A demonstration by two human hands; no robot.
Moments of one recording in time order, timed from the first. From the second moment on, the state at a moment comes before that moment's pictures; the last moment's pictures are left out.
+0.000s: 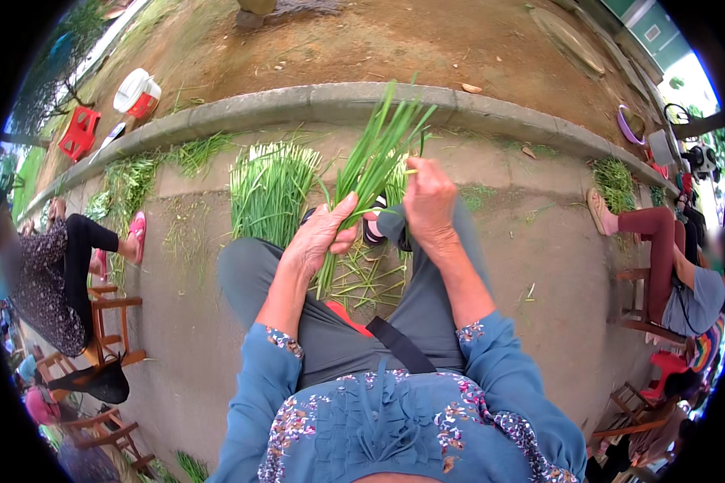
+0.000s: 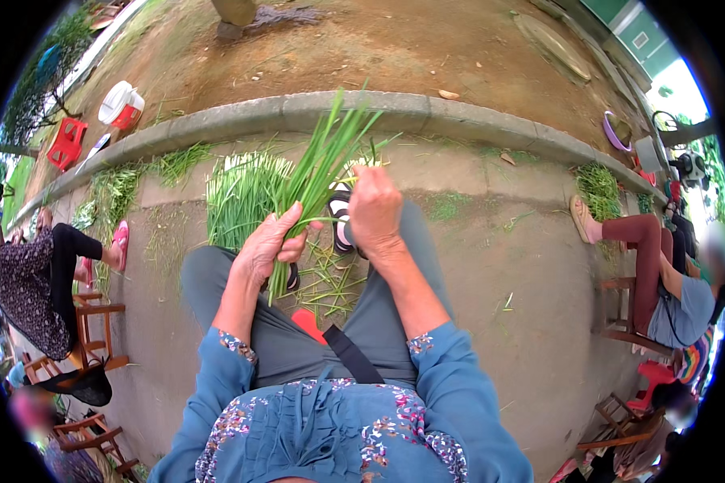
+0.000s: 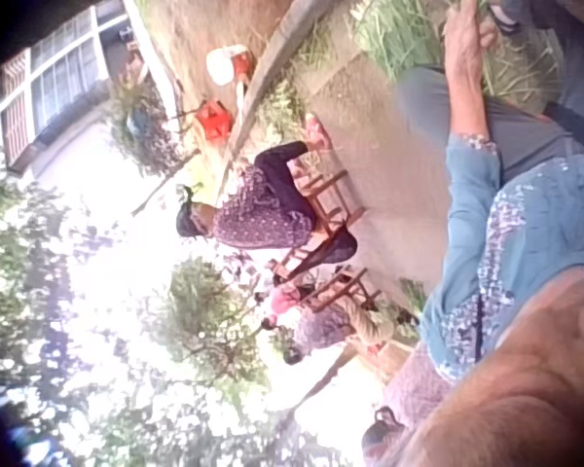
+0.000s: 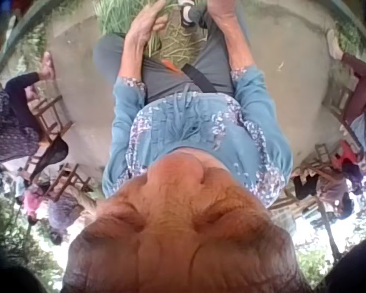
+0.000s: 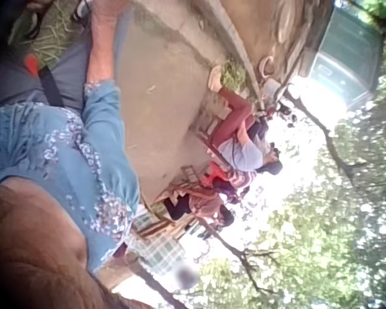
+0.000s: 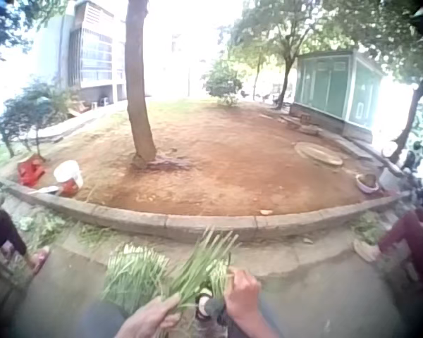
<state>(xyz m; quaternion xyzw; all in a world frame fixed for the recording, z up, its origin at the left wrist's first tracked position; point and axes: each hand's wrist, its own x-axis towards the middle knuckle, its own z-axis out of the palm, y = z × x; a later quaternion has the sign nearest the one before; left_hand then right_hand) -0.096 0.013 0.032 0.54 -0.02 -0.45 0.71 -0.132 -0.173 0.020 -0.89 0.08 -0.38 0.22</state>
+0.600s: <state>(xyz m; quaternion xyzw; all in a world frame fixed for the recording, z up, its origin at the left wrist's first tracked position) -0.087 0.031 0.036 0.51 0.01 -0.44 0.74 -0.154 -0.176 0.033 -0.89 -0.12 0.21 0.39</state>
